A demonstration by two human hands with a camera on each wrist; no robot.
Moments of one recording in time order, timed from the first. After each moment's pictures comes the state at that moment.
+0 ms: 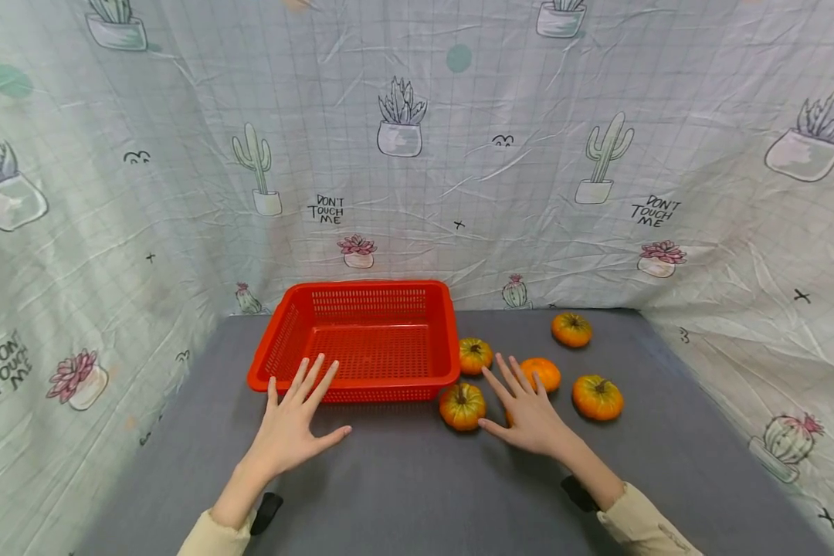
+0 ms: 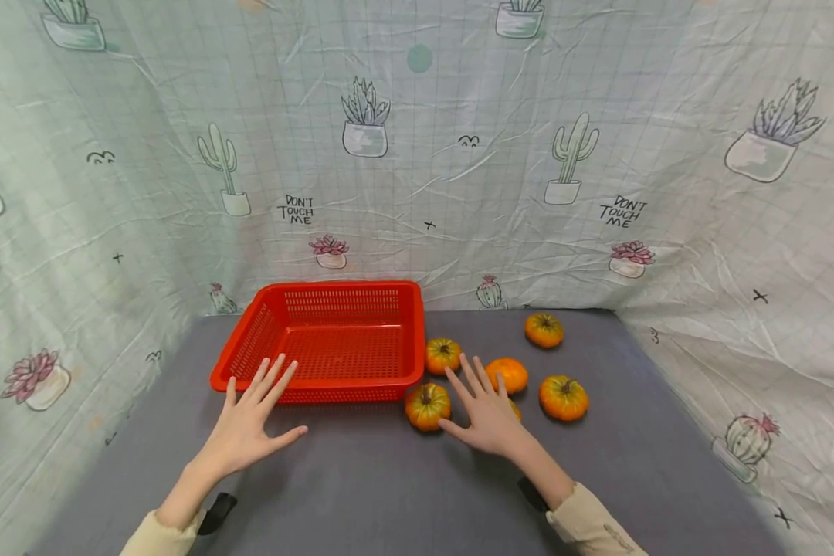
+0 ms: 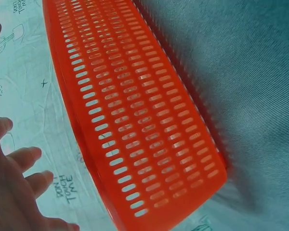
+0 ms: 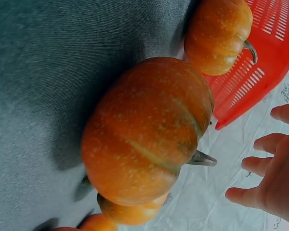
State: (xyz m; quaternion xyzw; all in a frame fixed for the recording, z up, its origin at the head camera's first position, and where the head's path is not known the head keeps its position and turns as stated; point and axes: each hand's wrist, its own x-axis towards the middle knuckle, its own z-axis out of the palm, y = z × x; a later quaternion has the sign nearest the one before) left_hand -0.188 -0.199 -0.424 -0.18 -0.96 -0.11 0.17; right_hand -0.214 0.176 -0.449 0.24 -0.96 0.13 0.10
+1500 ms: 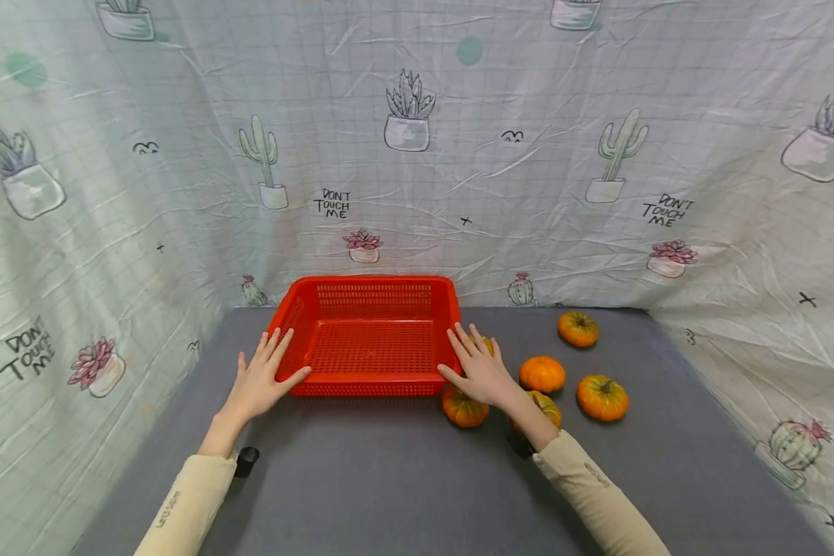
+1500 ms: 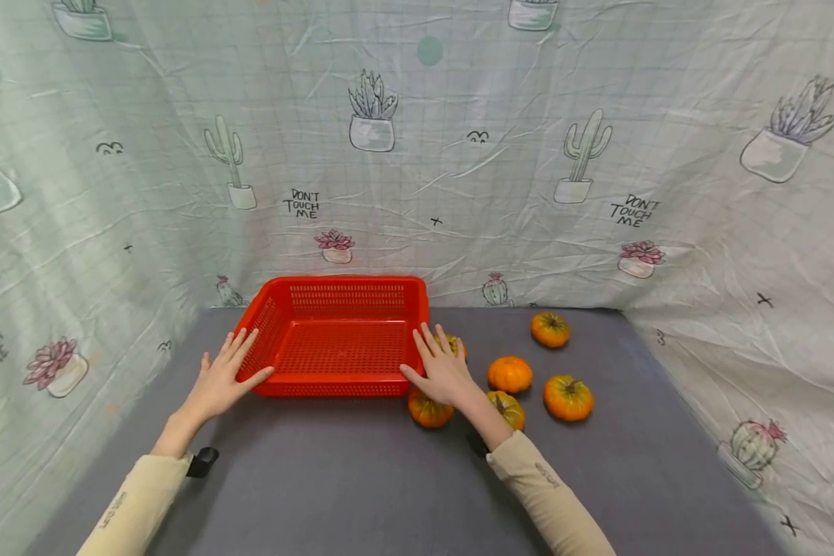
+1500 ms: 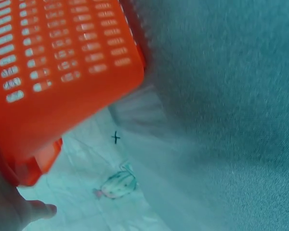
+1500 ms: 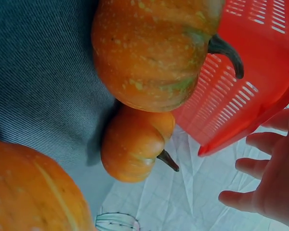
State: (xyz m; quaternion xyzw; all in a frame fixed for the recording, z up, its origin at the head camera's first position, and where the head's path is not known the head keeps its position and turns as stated) left_hand -0.257 -0.276 -0.434 -0.09 -0.97 -0.20 0.09; right_hand -0.275 0.110 -0.429 0.22 -0.96 0.16 0.04
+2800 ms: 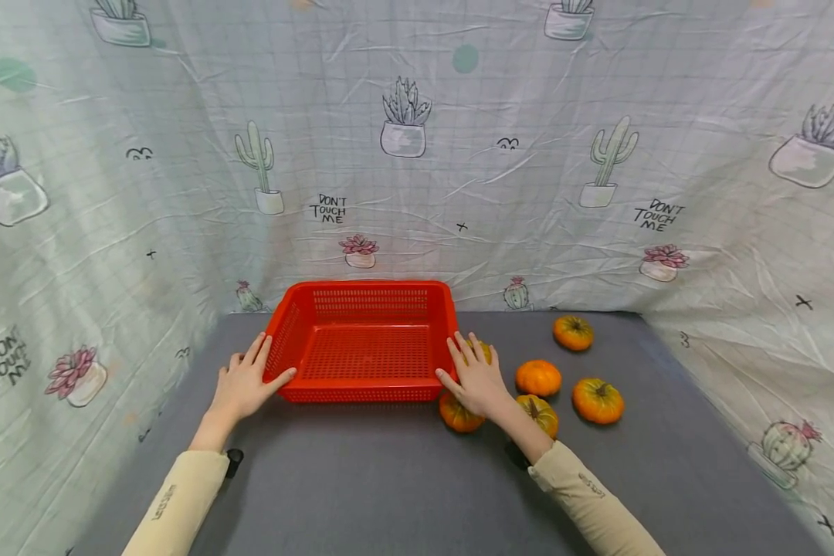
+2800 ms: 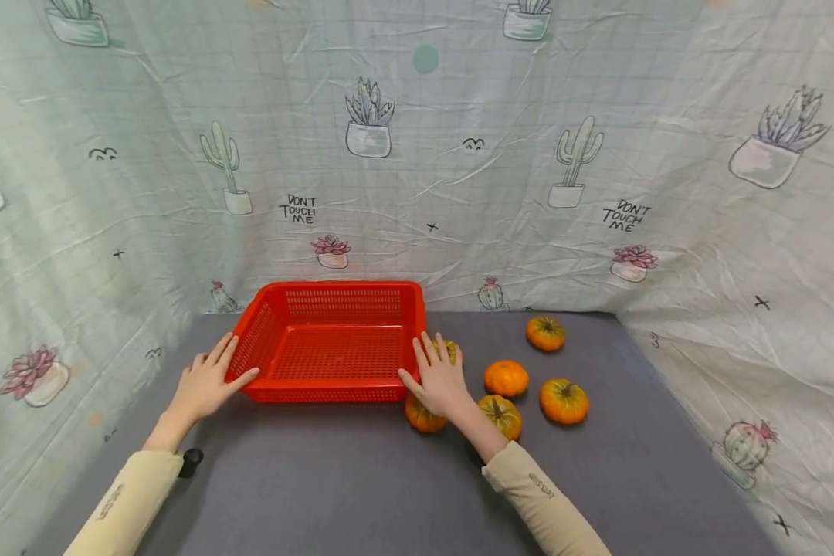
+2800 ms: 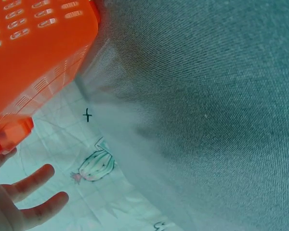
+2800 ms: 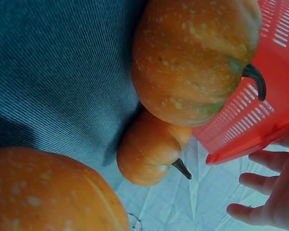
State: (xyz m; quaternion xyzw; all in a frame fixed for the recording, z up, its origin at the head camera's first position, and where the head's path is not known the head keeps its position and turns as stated) left_hand -0.268 -0.295 -0.437 -0.05 -0.99 -0.12 0.08; right_hand -0.272 0.104 -0.443 0.18 -0.97 0.13 0.10
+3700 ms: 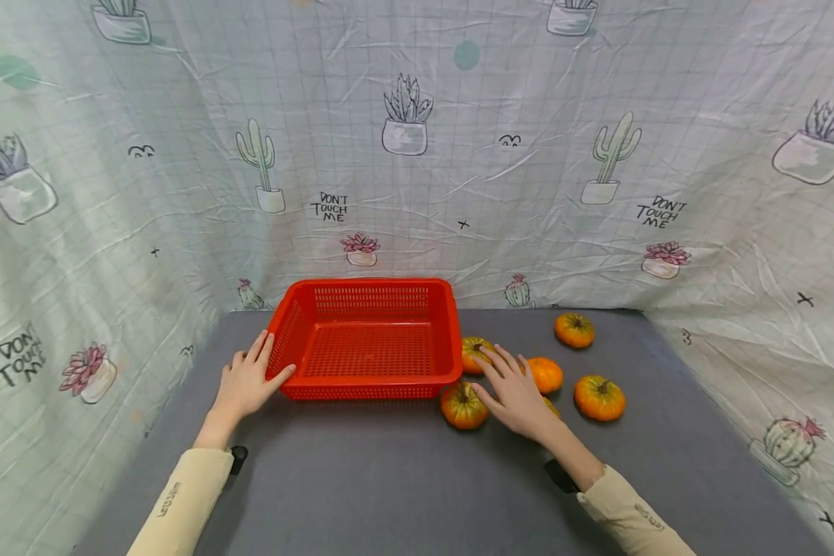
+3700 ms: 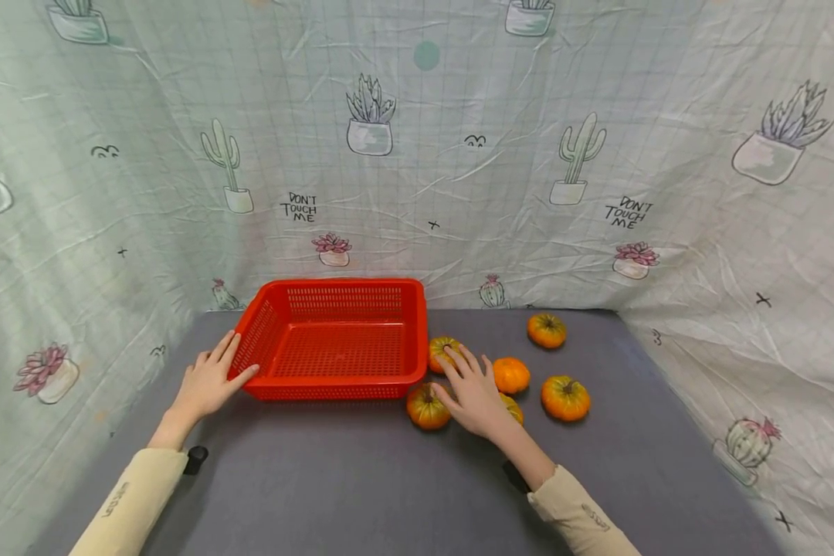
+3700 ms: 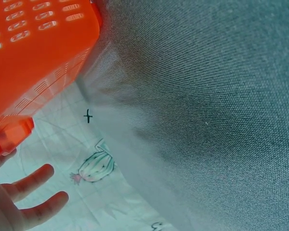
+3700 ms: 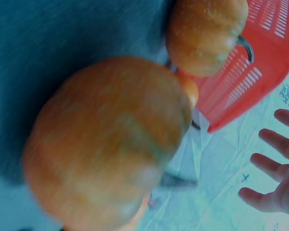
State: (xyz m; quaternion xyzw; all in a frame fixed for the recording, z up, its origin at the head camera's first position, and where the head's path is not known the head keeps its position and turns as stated) left_hand -0.271 -0.296 -0.439 -0.05 -0.99 -0.12 0.09; right_hand -0.235 0.152 -0.436 0.25 -0.94 0.16 0.17
